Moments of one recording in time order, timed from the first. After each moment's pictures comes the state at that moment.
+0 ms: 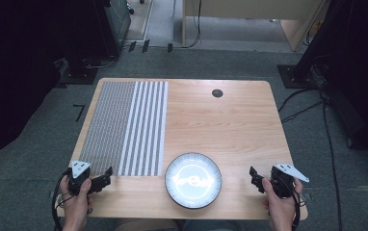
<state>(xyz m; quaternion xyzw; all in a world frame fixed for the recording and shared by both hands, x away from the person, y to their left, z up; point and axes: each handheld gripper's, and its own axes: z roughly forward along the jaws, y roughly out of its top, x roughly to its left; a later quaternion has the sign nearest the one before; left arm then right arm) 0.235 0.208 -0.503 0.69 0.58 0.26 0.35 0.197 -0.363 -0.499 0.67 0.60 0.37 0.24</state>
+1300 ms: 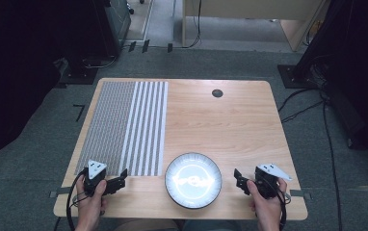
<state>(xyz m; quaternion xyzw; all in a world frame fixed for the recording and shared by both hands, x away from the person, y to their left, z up) 0.232 0.166 -0.501 0.71 0.55 0.23 0.37 0.199 -0.323 -0.500 0.64 0.63 0.39 0.21</state>
